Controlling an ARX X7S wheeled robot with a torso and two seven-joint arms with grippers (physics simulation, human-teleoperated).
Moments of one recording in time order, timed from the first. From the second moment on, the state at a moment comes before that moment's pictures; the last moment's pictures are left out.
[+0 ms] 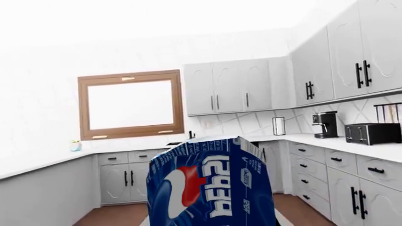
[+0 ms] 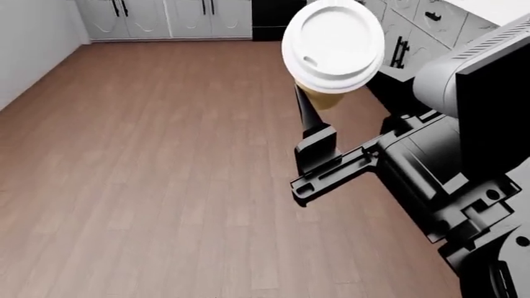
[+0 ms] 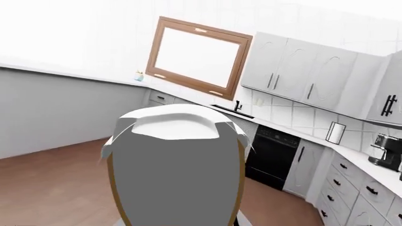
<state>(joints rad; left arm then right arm) -0.59 -0.99 -0.89 0.90 -2.05 -1.18 -0.95 1.19 0.65 -0.28 -0.83 1.76 1.11 1.04</state>
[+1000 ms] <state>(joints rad) -0.57 -0.98 -0.89 0.90 -2.04 -1.18 -0.94 1.18 0.67 -0.26 -0.83 1.73 1.07 1.06</state>
